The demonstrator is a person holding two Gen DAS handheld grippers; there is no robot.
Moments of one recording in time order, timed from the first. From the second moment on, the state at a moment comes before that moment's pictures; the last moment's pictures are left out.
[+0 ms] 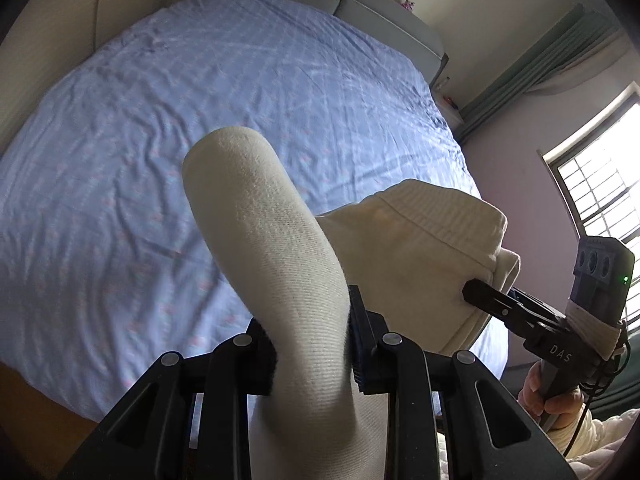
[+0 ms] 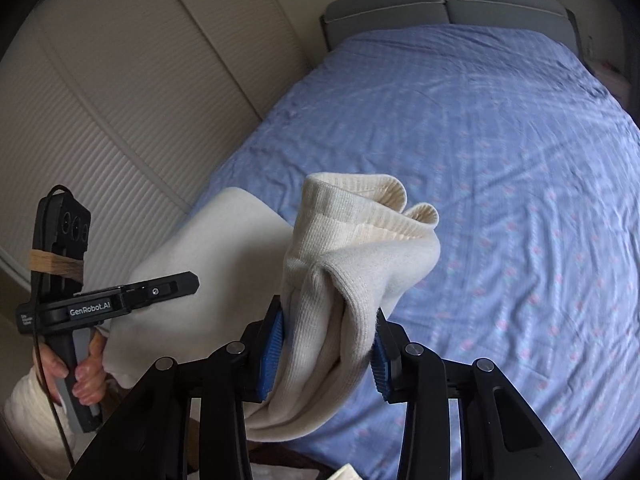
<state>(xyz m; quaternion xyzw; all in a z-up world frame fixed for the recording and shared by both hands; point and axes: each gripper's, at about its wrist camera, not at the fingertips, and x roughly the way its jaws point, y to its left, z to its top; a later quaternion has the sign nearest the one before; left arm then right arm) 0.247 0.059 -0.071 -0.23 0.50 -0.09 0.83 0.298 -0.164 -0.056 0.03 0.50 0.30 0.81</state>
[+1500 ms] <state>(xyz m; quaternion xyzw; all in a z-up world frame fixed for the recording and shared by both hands) 0.397 0.504 -0.240 -0.03 0.61 0.08 0.78 0.402 0.212 -0.210 0.01 0.65 0.21 0.73</state>
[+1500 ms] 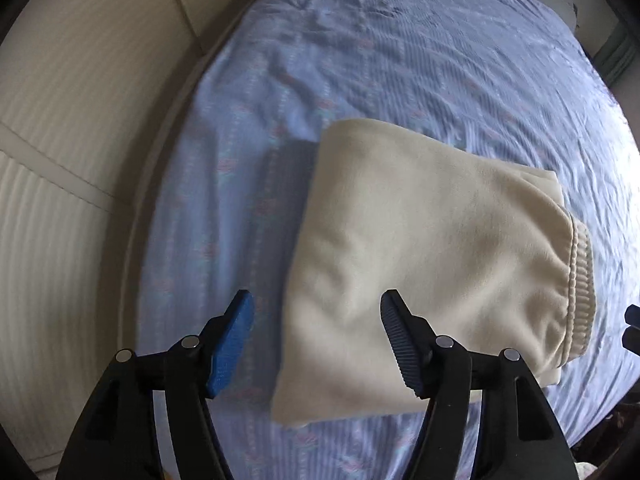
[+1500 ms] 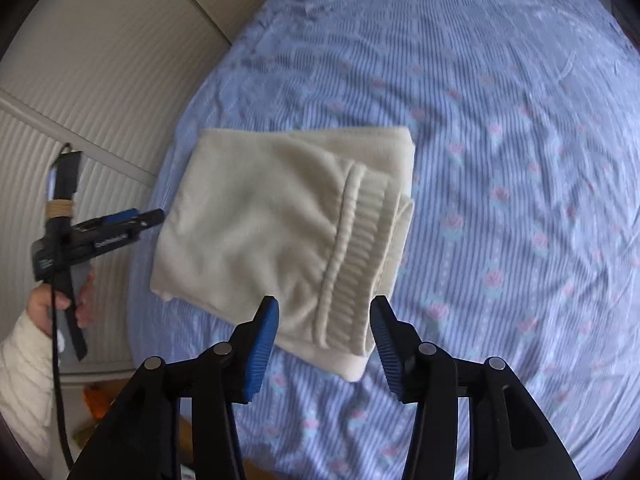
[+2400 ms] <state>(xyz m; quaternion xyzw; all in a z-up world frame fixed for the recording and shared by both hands) 0.228 0.248 -0.069 -0.02 0.50 0.03 0.87 0.267 0.032 -0.060 -0.03 0.54 0.19 0.82</state>
